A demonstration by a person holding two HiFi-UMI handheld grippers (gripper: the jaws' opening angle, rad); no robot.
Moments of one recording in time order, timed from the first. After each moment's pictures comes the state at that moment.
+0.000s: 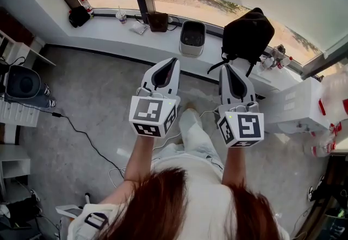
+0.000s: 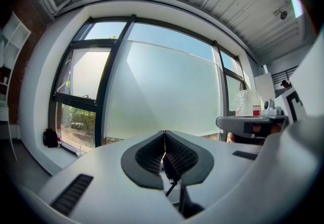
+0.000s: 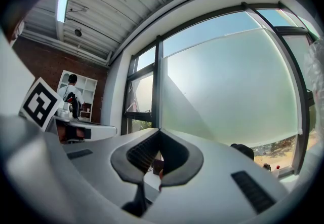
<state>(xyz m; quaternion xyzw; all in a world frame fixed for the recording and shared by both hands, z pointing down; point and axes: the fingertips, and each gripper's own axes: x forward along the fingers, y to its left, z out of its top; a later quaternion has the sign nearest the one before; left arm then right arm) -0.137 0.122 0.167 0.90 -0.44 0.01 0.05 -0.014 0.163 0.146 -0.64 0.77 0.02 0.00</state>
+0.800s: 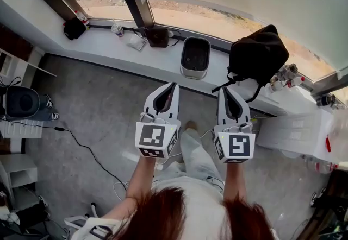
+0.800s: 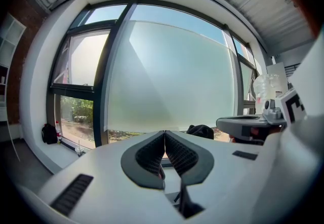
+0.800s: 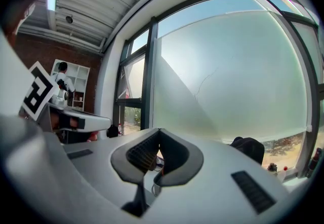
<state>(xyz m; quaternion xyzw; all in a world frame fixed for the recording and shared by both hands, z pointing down) -0.087 -0.043 0.238 0.88 -0.46 0.06 0.08 0.043 -0.011 0.227 -0.64 0.76 0.00 -0.05</state>
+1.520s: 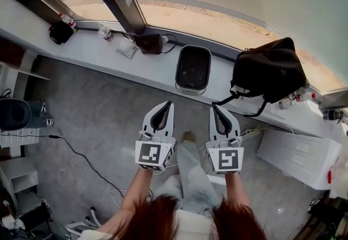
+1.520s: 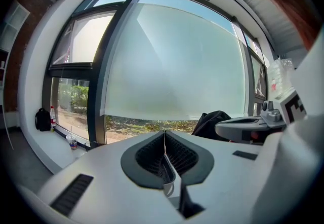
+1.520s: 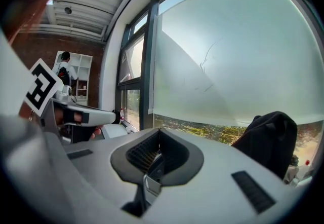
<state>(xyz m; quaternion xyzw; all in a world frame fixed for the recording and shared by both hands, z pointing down) -0.055 -0.165 0.374 0.88 -0.47 0.07 0.10 0.071 -0.139 0.368 -0.61 0.78 -0.03 -0.10</state>
